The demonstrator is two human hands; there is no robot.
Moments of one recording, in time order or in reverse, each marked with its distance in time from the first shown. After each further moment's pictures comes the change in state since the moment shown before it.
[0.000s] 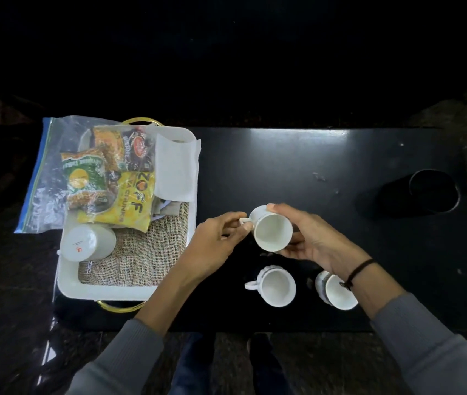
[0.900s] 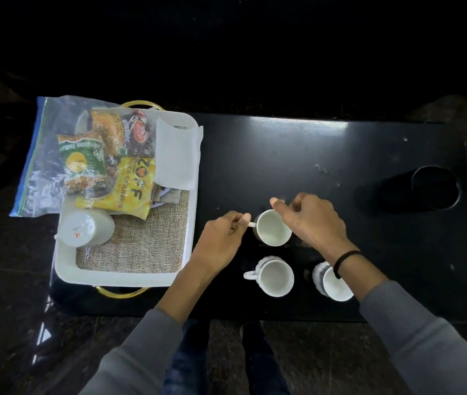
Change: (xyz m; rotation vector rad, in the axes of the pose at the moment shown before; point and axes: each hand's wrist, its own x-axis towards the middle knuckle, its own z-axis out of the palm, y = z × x) left_hand 0.005 -0.015 0.022 0.100 0.060 -0.123; right_hand 0.004 -0.007 0.010 -0.921 0.452 -0.218
